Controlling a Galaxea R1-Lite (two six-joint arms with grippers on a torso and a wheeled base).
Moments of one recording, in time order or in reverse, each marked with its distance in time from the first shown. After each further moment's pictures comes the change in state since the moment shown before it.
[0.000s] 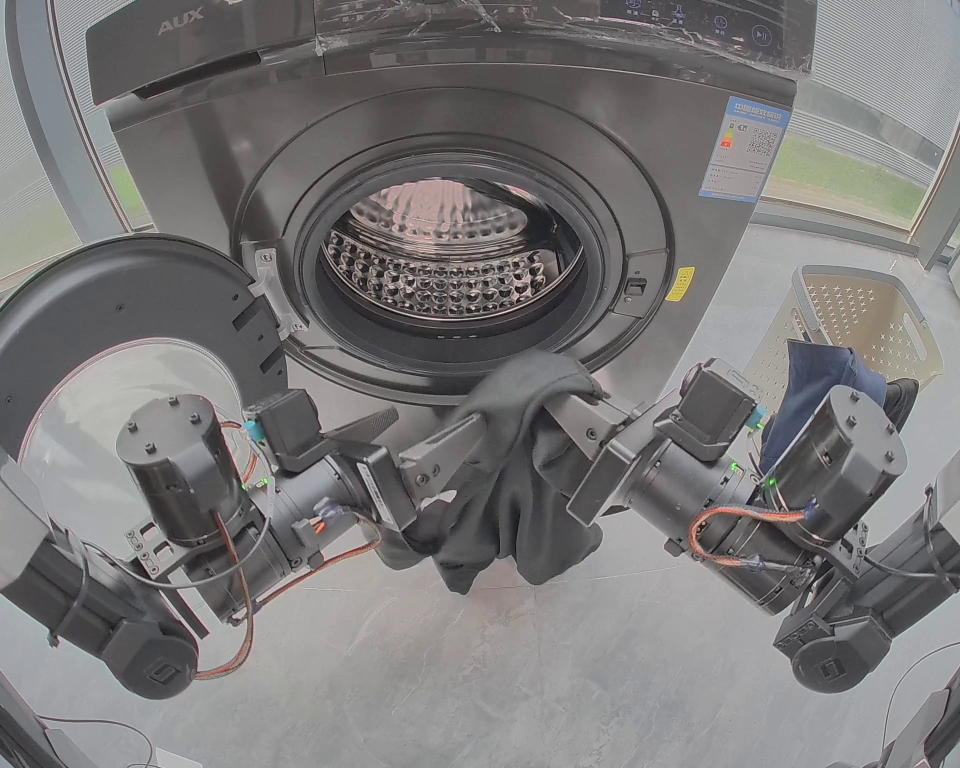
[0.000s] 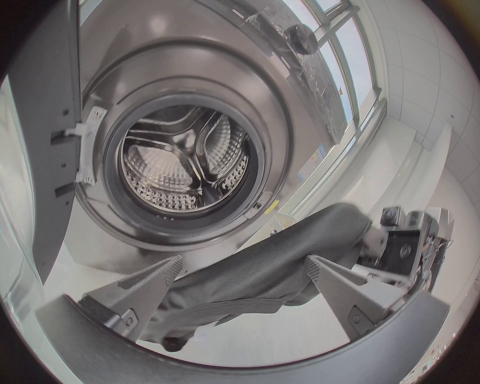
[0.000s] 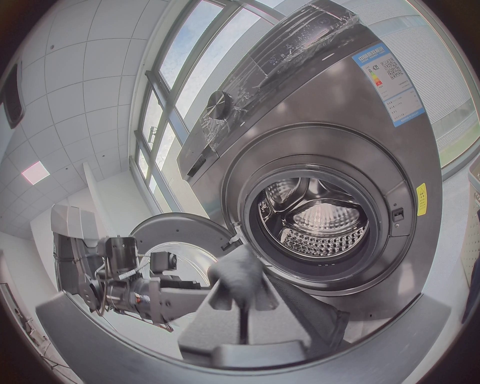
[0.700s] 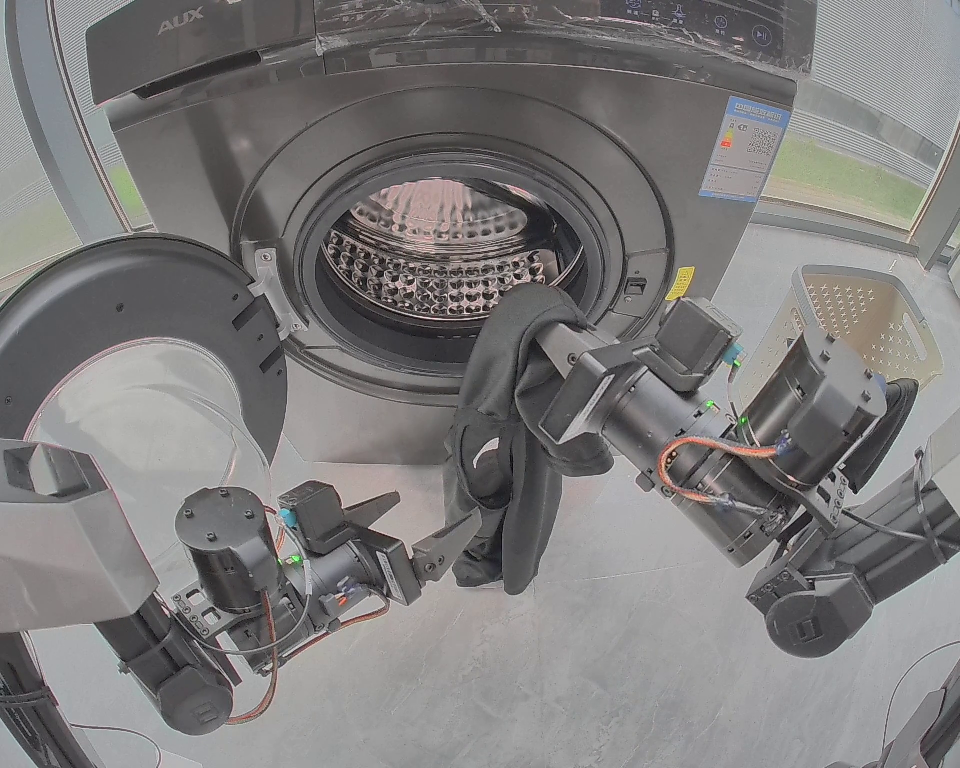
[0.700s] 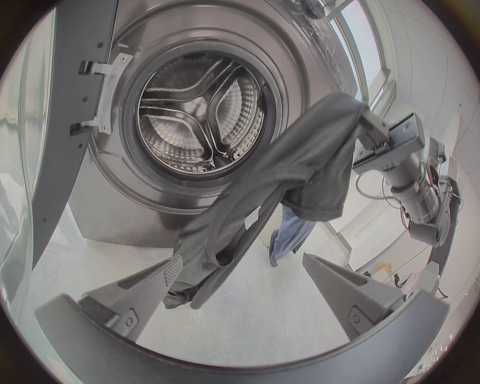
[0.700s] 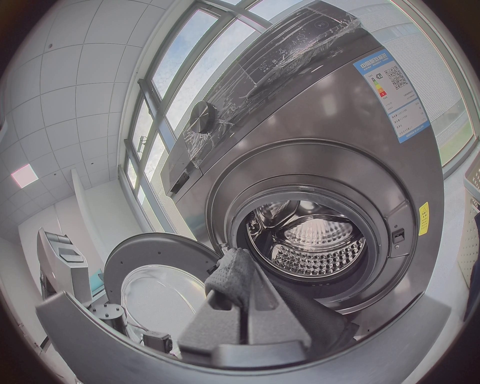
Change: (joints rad) left arm 0.009 0.213 0.173 -0.256 0.002 0.029; right arm -0.014 0.039 -0.188 0.082 -0.075 0.008
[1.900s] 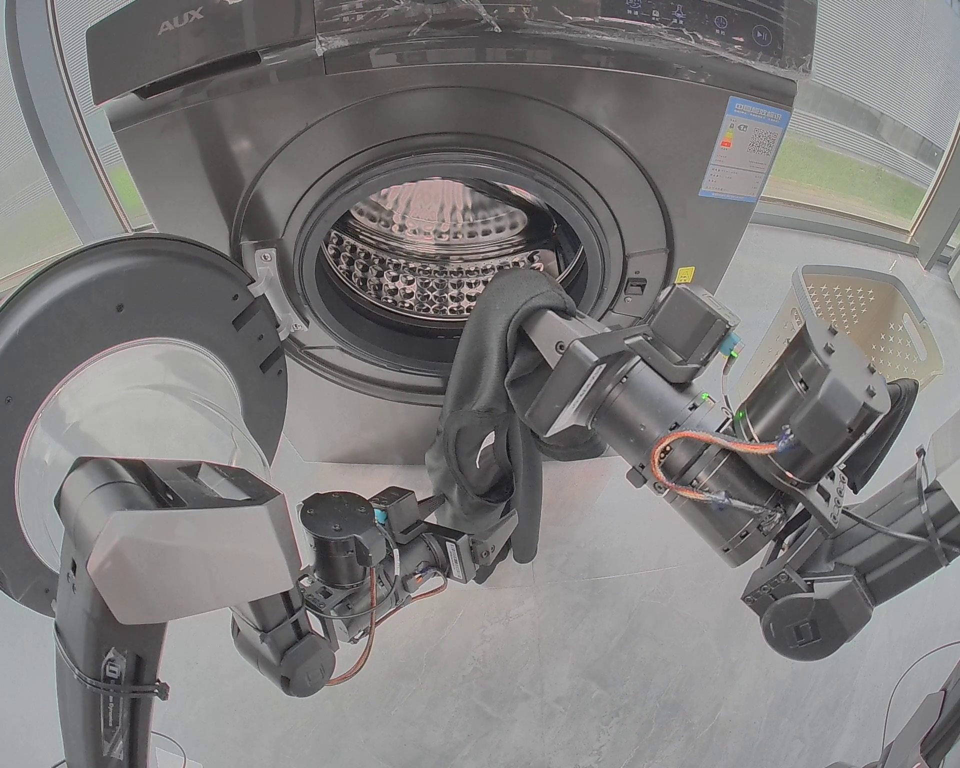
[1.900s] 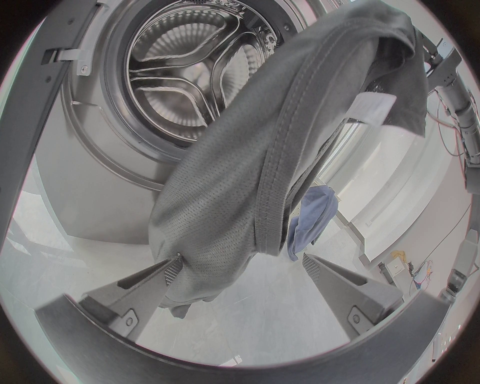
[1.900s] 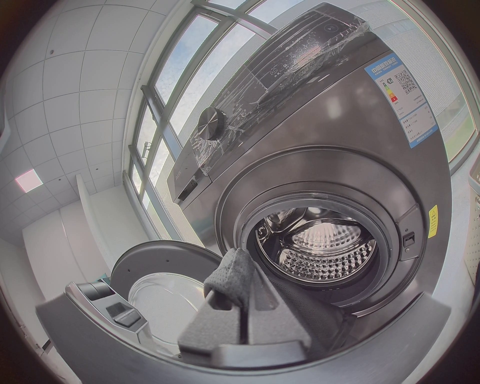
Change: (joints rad) left arm 0.034 0.384 -0.344 -0.002 -0.009 0.063; right arm 0.027 0.000 -0.031 0.000 0.000 0.006
